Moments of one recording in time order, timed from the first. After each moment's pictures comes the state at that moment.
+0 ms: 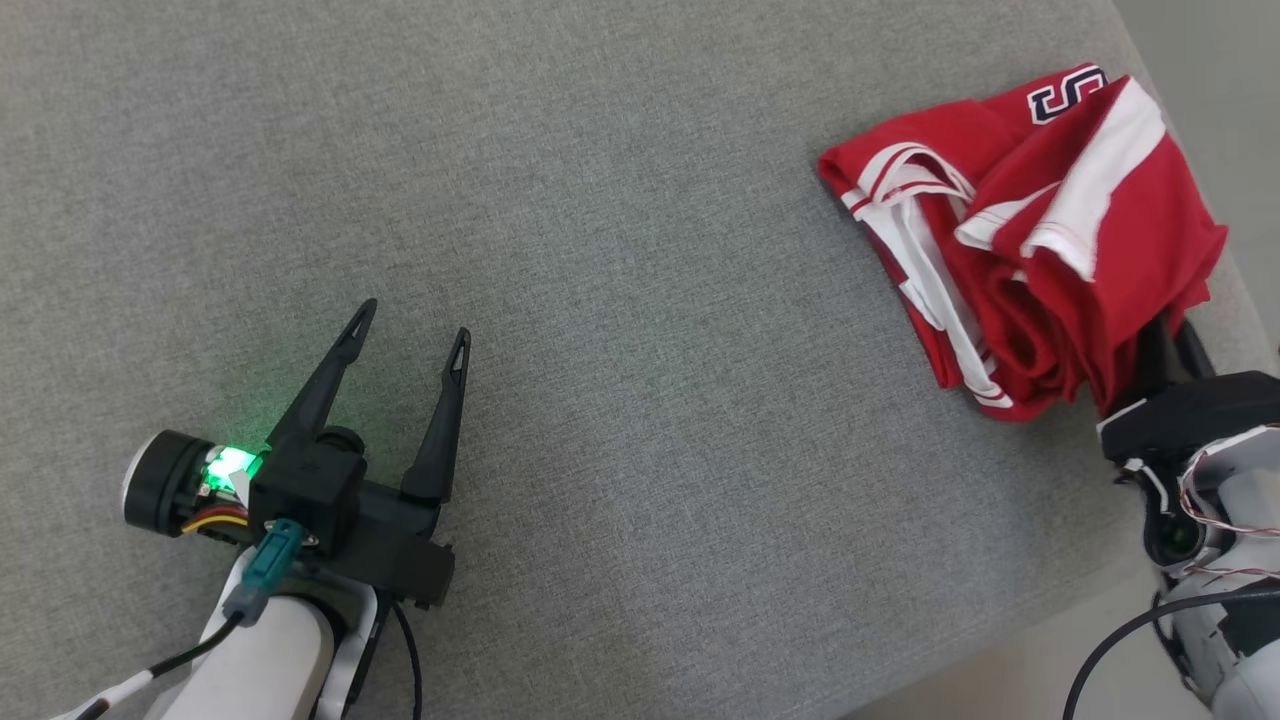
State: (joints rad) left arm -0.47 0.33 -0.44 -0.09 -0.17 0.23 -0.08; right arm -0.66 -0.43 0.34 0.71 0.82 0.13 -0.26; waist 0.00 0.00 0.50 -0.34
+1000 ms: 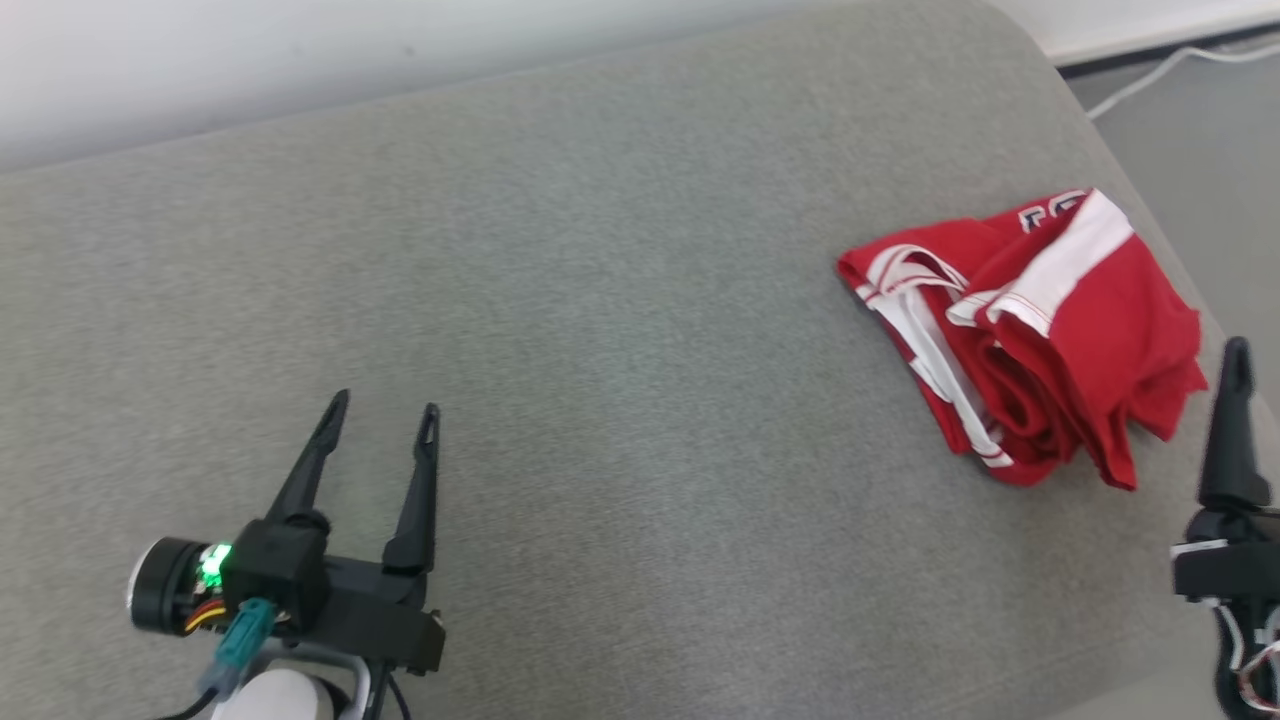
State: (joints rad) left arm -0.35 0.30 -0.41 -0.03 -0.27 0.27 -0.19; right arm -0.19 -0.33 -0.01 0.04 0.47 0.13 -0.26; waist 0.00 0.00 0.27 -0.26
